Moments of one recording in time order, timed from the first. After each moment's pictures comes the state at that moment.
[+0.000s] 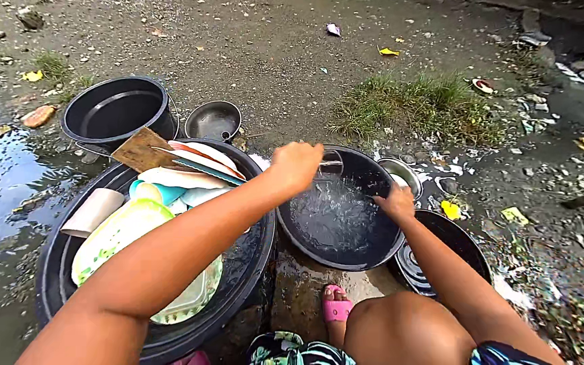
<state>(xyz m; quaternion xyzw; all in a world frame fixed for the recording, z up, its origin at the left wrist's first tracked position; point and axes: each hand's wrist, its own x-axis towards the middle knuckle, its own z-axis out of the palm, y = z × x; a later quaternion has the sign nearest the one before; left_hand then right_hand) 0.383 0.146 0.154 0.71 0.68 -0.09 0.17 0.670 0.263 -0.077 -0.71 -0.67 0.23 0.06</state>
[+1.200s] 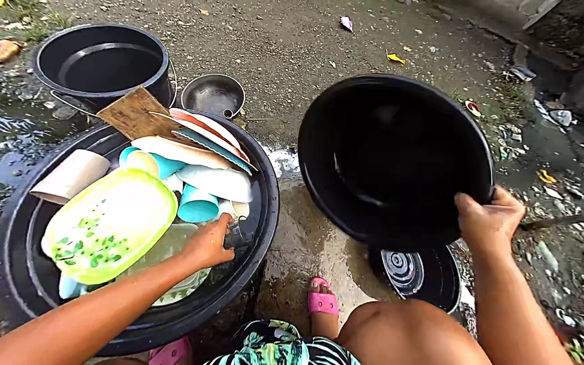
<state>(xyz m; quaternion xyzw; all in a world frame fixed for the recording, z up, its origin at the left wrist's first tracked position) 0.256 -0.012 -0.025 0.54 0.73 0.03 0.42 0.676 0.182 0.073 -0.60 -0.68 0.12 0.41</state>
